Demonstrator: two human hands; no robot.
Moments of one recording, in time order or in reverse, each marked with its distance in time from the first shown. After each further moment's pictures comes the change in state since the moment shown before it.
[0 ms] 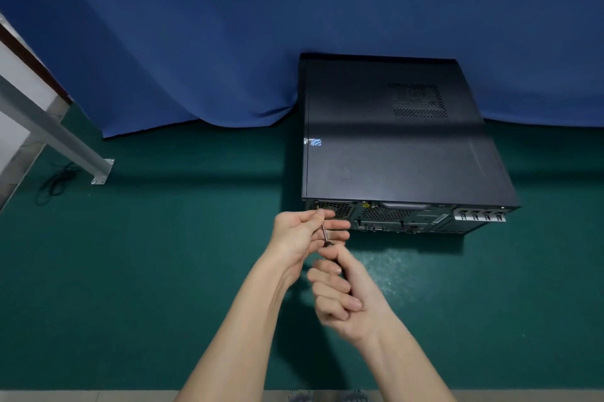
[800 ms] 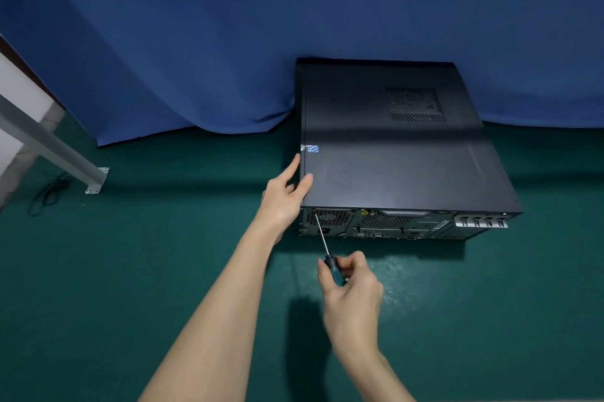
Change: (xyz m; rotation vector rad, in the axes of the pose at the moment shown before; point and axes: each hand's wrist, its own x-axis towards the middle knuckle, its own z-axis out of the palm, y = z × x) left_hand 0.055 0.038 -0.021 0.443 0.084 0.186; right_hand 0.018 0.020 -0.013 -1.212 0.825 -1.127
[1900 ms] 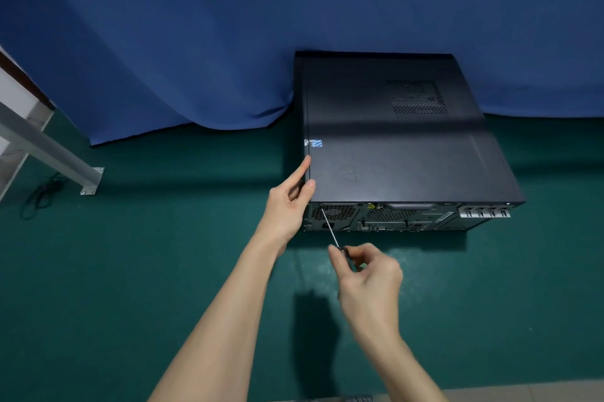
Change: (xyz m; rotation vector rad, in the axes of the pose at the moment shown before) left_hand -0.014 -0.015 -0.004 -0.088 -0.064 0.111; right_hand 0.010 -0.011 -0.004 0.062 -0.039 0.056
